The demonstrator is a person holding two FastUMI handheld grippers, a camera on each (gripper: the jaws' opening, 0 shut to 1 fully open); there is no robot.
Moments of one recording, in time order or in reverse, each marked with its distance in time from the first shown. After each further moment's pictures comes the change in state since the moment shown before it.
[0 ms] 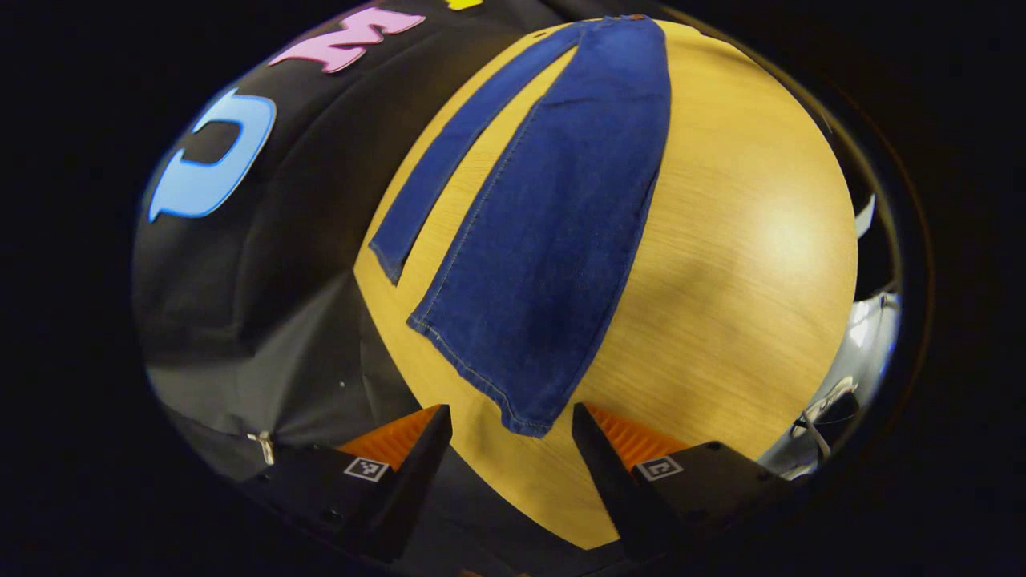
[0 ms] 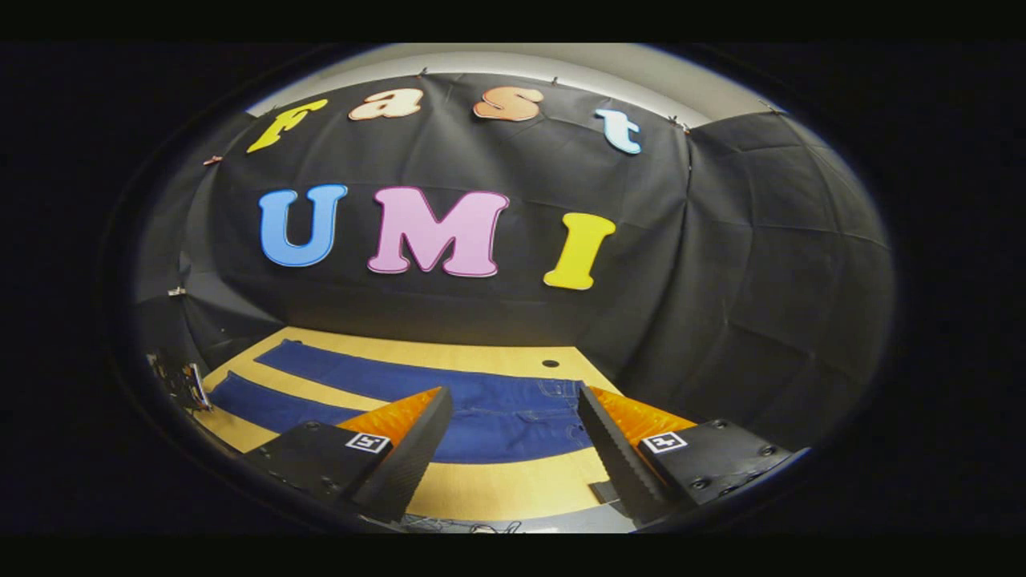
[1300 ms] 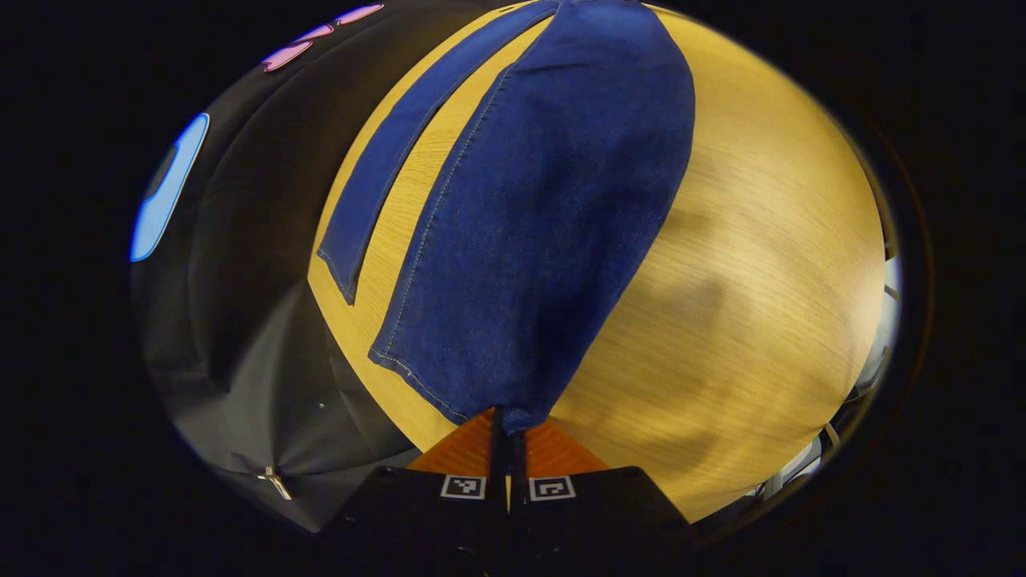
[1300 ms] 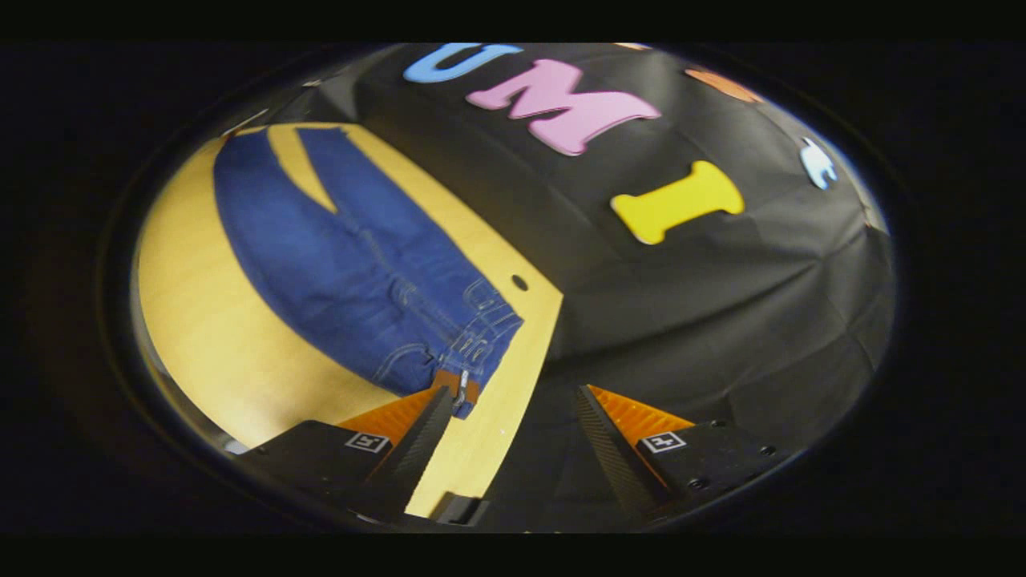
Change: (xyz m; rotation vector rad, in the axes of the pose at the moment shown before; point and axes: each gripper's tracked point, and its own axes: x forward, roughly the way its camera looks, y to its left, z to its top) left arm 0.031 -0.001 0.016 0.014 0.136 -0.121; right arm 0.185 -0.178 -0.178 -0.904 0.289 0.250
